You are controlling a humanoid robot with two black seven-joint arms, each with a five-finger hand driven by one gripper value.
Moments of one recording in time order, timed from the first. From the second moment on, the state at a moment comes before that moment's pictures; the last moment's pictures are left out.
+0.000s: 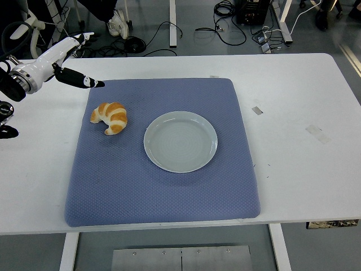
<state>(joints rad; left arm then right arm) -0.97 0.68 -0.41 -1.21 1.02 0.12 -0.07 -0.08 0.00 0.07 0.15 -0.11 -0.06 0.21</state>
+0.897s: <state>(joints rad) -0.95 0.70 -0.32 -1.27 1.55 0.10 -0.07 -0.08 0.00 0.07 0.15 -0.11 -0.06 0.21</state>
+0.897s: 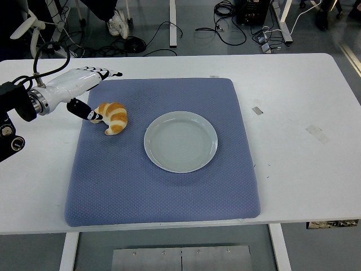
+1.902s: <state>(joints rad) -0.97 0.74 -0.33 -1.22 1.77 -0.01 -0.29 -0.08 0.00 0.07 0.15 -0.11 -0.06 0.21</state>
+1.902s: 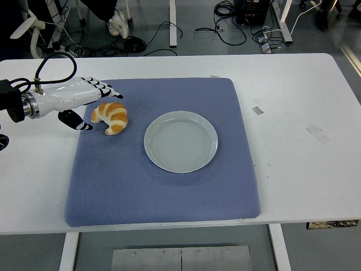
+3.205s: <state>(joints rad) -0.96 0.59 -0.29 -1.00 1.79 0.08 -0.34 -0.08 0.00 0.07 0.15 -0.11 -0.06 0.21</state>
